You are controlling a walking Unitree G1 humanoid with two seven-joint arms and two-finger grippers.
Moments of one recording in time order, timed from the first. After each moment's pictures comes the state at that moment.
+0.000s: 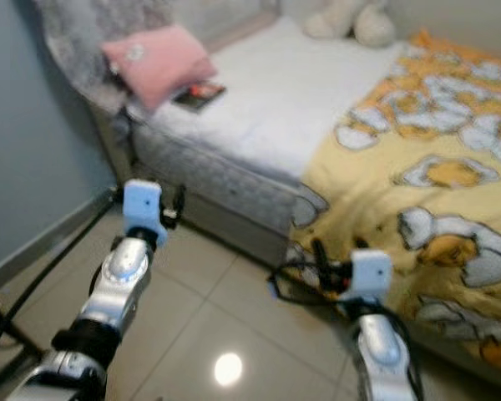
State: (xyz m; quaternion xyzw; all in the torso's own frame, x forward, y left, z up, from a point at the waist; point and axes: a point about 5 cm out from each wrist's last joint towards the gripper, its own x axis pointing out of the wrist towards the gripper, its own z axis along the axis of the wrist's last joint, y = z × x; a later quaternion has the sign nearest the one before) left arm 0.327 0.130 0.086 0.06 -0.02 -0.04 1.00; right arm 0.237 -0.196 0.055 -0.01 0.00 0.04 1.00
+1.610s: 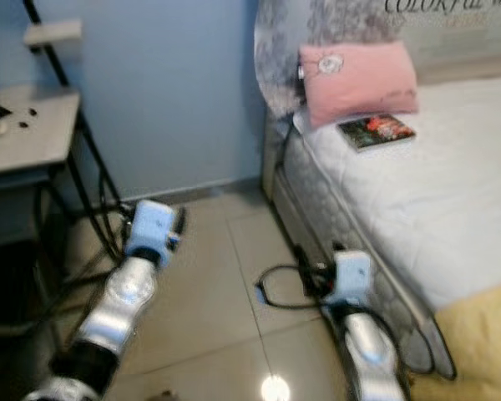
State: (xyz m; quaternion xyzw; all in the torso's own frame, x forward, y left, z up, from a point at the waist) left arm 0.300 0.108 0.067 0.13 0.02 -0.08 0.99; right arm 0.226 -0.194 0.031 0.01 0.06 0.07 1.00
